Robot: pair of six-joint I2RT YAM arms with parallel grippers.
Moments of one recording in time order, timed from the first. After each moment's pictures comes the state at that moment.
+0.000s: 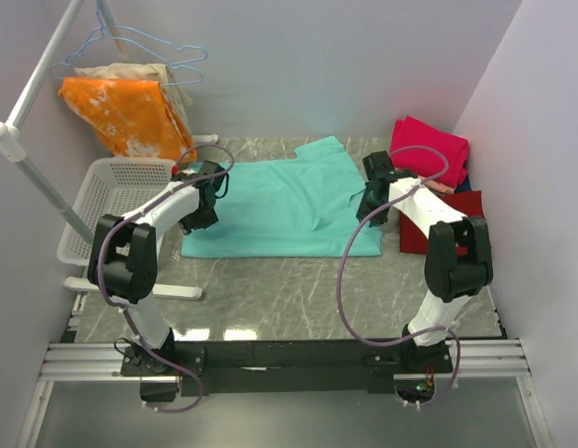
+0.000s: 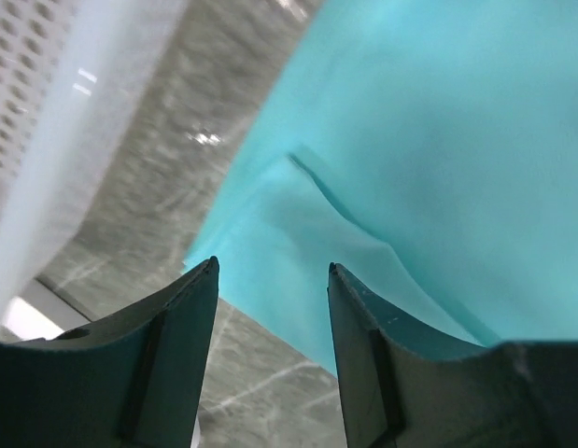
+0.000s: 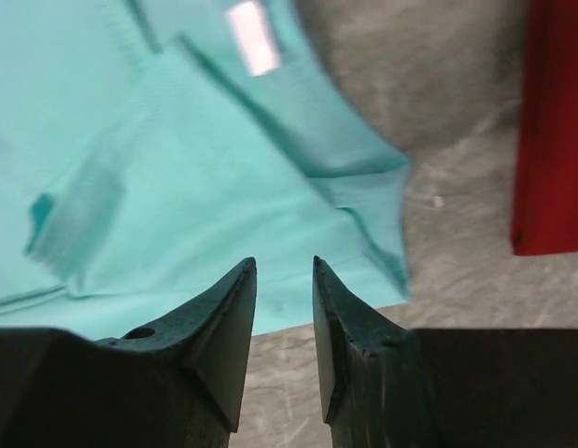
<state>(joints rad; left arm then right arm) -0.31 1.77 1.30 -0.85 -0.52 -0.80 0.21 1.74 1.29 -0.75 0.14 0.57</state>
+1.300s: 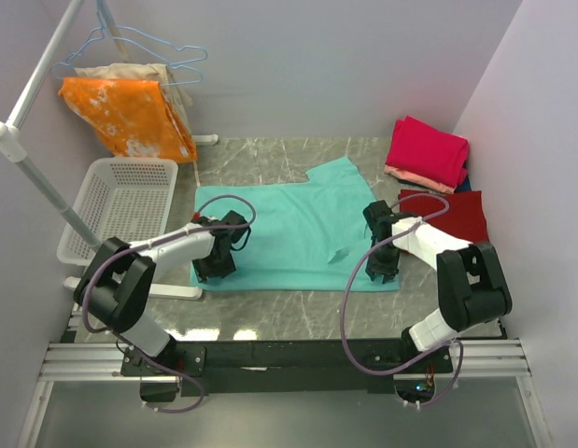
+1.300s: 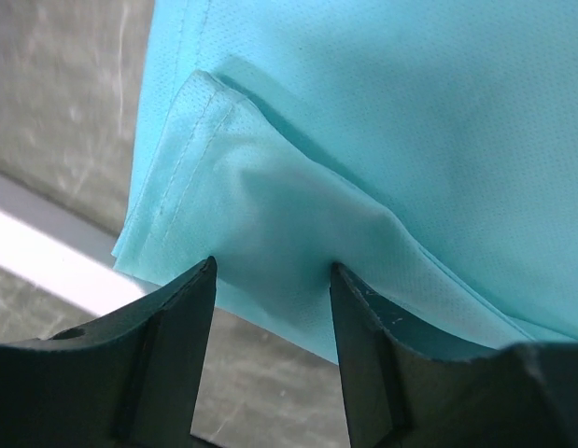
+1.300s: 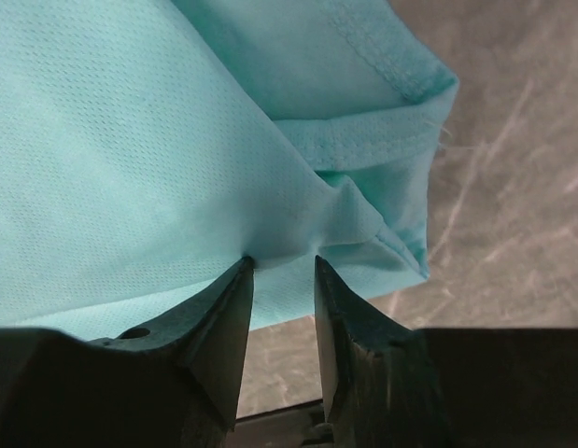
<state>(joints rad) -0.57 1.59 0.90 -0.81 -0.38 -0.96 0.27 1.54 0.85 -0.81 0.17 0.59</state>
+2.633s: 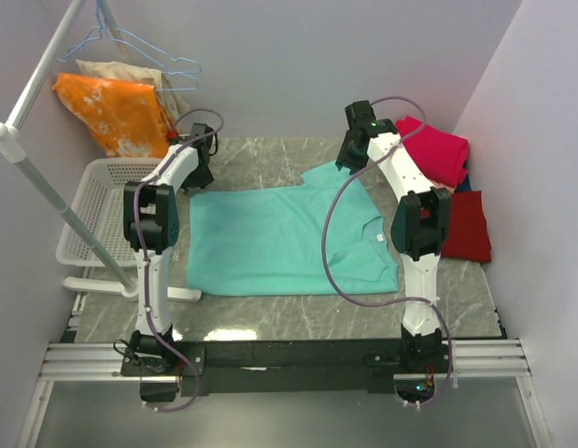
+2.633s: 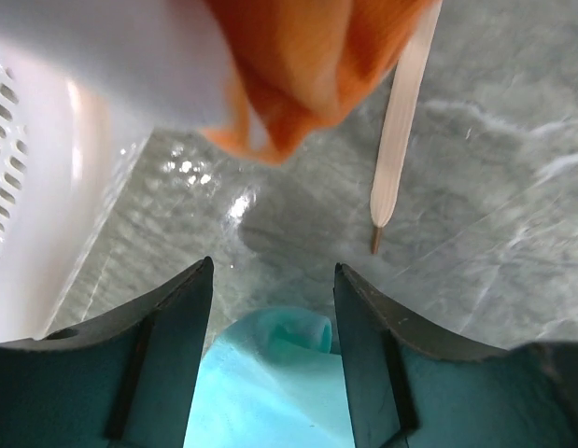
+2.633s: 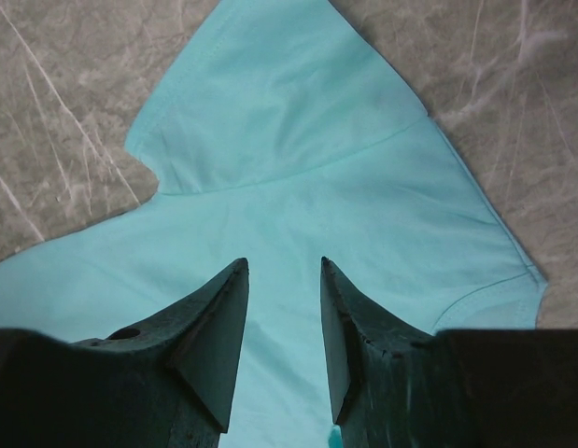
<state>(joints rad) -0.14 2.31 1.98 -0.87 -0.46 -0.66 0.25 2.22 2.14 -0.95 0.12 0.57</state>
